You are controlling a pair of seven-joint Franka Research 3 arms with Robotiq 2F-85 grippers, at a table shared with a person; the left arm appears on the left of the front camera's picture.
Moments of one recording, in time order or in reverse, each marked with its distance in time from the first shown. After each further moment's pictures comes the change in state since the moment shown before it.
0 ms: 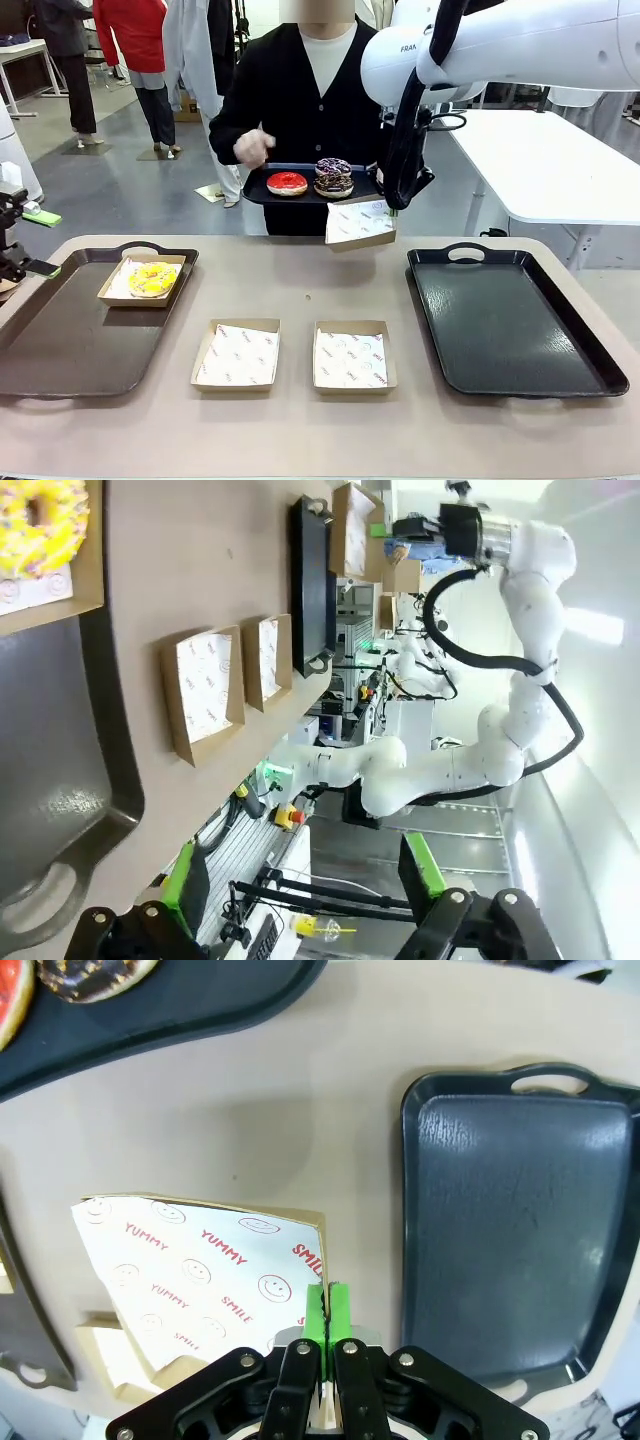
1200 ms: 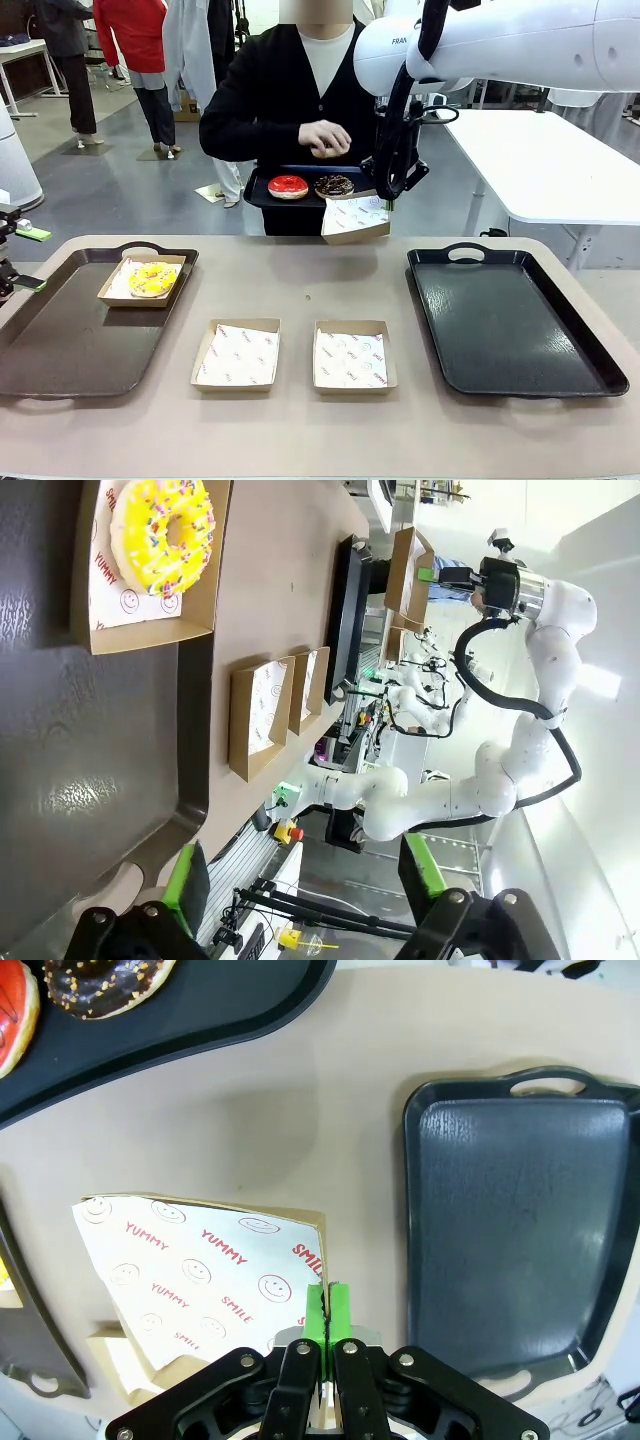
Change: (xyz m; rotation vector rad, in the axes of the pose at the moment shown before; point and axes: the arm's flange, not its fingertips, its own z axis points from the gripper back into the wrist) left arm 0.021 0.058 0.035 0.006 -0.045 0.115; right arm 0.018 0.009 0.003 -0.018 0.032 -0.033
